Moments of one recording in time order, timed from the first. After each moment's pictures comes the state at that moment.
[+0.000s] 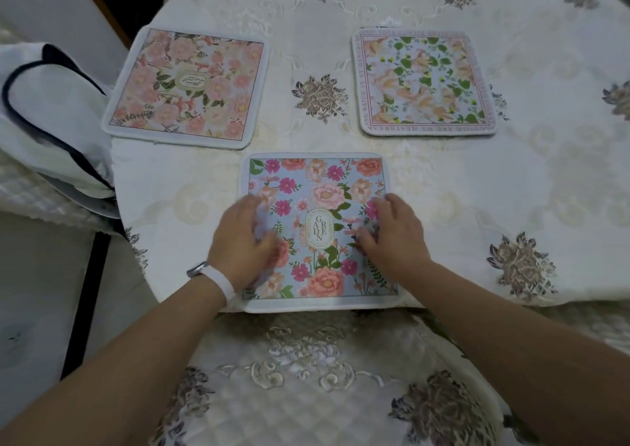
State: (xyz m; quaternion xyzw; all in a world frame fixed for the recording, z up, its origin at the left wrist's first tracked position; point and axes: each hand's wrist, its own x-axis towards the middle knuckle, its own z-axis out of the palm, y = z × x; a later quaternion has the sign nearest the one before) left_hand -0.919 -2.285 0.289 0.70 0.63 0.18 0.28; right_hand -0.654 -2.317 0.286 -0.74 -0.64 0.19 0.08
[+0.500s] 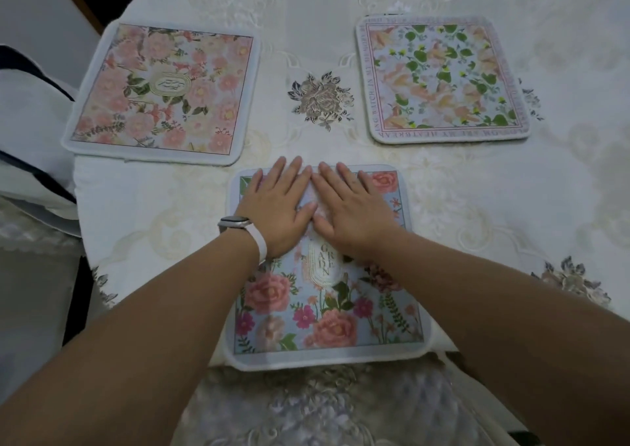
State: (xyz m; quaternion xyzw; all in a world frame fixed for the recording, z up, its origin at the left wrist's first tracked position) left_hand -0.871 -2.174 0.240 0.85 0.51 -0.04 0.12; right_hand -0.691 -2.211 0.246 -0.60 -0.79 0.12 -0.04
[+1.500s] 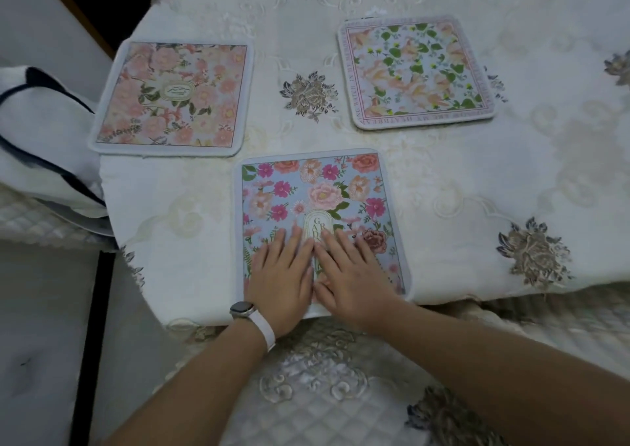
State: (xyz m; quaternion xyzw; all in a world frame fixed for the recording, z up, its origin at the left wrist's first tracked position) left_hand -0.881 -2.332 0.250 0.84 0.52 -0.03 0.15; right_hand -0.712 -2.363 0.254 -0.59 -0.79 0.18 -0.04
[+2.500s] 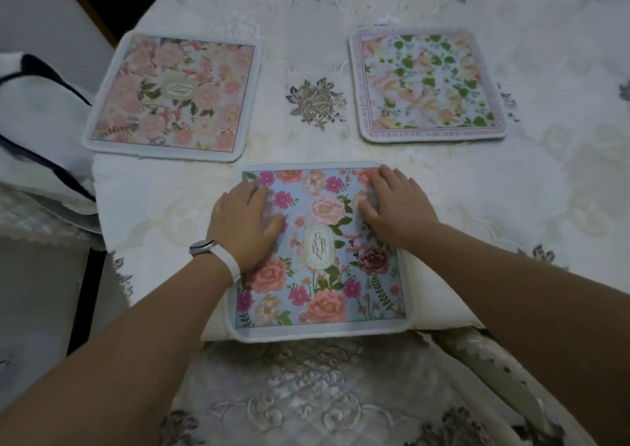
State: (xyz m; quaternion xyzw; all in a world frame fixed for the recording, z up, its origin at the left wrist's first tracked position) left_hand -0.907 -2.218 0.272 0.79 0.59 0.03 0.15; right_hand -0.630 -2.238 0.279 -0.70 -0.70 0.15 -0.01
